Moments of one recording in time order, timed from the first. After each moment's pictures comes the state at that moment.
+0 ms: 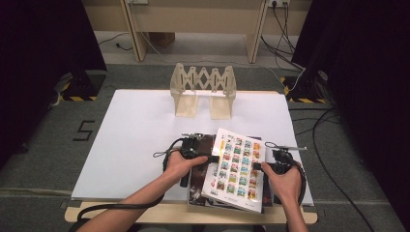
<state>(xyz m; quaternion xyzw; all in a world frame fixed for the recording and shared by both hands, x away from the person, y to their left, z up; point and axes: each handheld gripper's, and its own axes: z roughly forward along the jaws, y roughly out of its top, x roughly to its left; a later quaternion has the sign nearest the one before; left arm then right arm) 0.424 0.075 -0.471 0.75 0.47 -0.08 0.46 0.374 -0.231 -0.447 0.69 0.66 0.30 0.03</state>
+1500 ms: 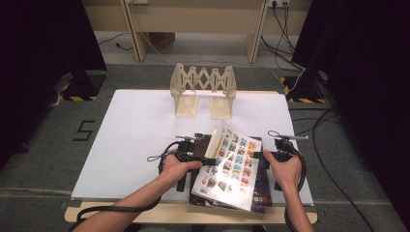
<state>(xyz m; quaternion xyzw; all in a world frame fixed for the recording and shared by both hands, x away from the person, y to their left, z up) 0.411 0.090 -0.467 0.73 0.48 -0.13 0.47 0.412 -0.243 -0.444 0.68 0.65 0.33 0.01</state>
